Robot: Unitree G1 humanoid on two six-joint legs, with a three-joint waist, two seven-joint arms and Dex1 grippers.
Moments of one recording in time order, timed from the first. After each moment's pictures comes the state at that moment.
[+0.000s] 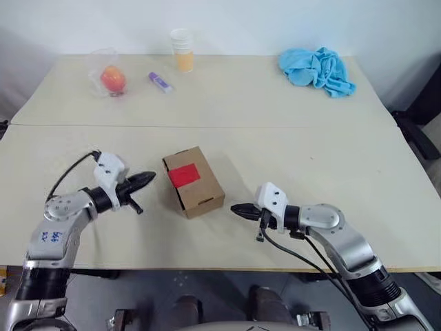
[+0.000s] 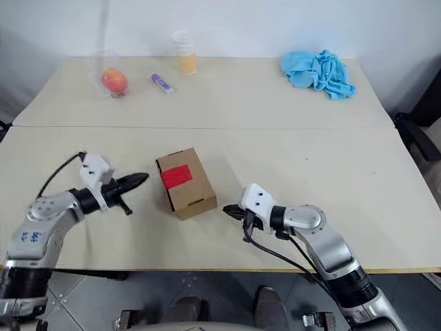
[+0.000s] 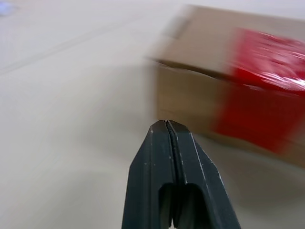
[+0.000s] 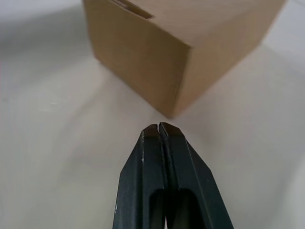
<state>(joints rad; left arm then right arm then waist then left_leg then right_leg) -0.36 0.69 0.16 0.10 -0.37 0.33 -0.68 -0.33 -0.53 0.31 -0.23 0.23 0.38 0.87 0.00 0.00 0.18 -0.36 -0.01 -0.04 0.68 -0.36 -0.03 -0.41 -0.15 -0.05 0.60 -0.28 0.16</state>
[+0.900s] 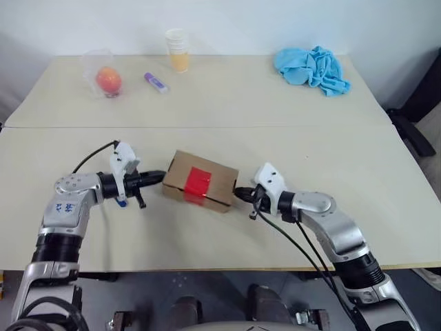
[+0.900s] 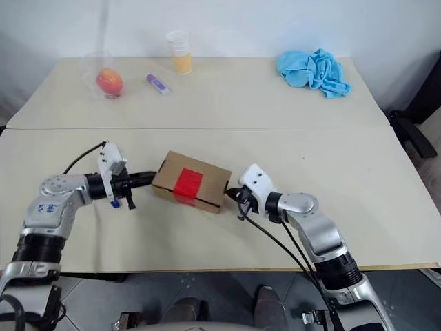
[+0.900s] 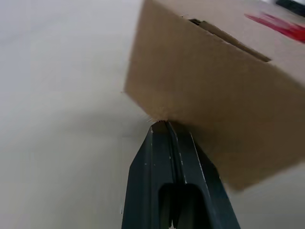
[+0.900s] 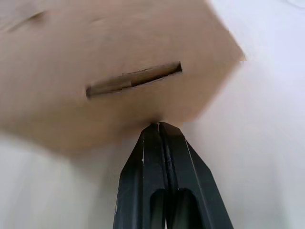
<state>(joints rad) -0.41 0.72 0.06 0.13 -0.36 0.40 -1.07 -0.47 -0.42 0.21 -0.10 0.18 0.55 0.72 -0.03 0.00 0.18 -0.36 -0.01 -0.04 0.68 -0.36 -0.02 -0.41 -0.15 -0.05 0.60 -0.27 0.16</state>
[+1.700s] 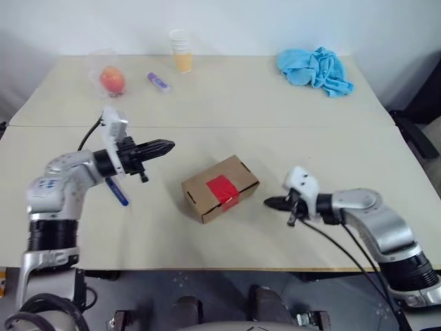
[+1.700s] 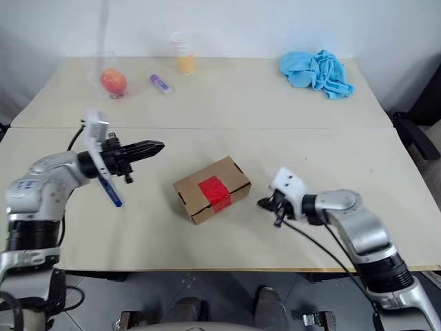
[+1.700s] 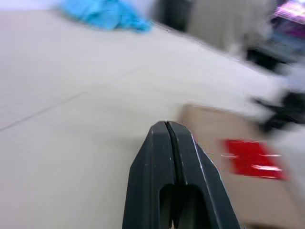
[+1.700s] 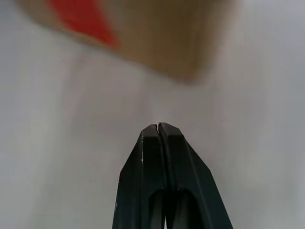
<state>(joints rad) -0.65 0.62 0.07 0.25 -0.44 0.52 -0.95 -0.38 -0.66 0.19 -0.30 0.30 0.77 0.92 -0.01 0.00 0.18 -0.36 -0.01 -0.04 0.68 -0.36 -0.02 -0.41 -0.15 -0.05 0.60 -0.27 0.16</state>
